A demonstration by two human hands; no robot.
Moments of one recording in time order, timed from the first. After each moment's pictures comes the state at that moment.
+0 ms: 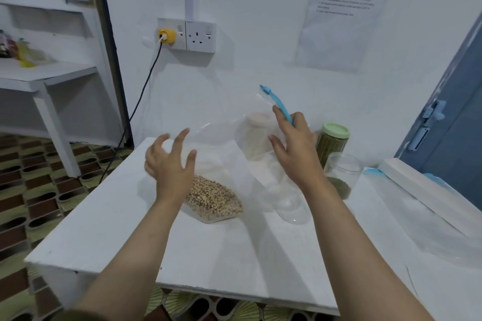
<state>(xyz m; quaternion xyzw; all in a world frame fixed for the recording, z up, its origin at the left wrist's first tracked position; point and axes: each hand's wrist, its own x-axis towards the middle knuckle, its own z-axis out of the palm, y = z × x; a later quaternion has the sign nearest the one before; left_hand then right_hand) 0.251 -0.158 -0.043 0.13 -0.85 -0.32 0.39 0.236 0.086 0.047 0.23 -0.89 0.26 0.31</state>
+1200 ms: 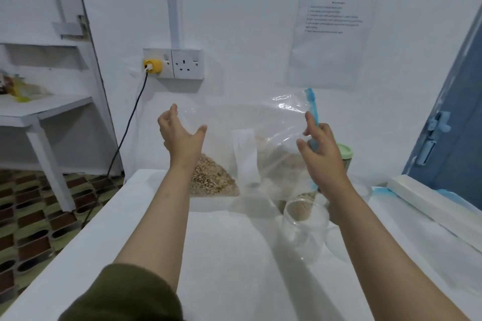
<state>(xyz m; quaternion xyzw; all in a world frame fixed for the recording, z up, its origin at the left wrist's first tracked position) 0.126 -0.149 0.046 0.07 -0.76 -0.51 0.41 0.168 0.132 0.056 0.15 -0.80 0.50 0.30</state>
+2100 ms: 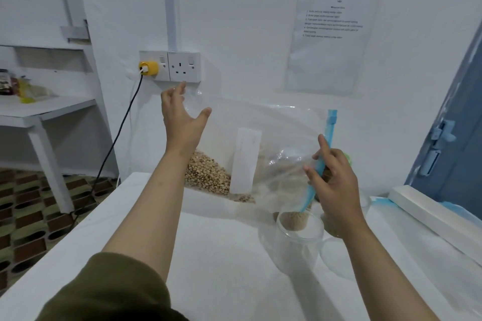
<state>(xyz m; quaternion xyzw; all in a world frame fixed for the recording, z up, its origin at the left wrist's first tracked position) 0.129 -0.125 0.090 -0.04 -0.74 -0.48 0.47 0.175 0.172 0.018 0.20 -0.76 0.51 0.34</state>
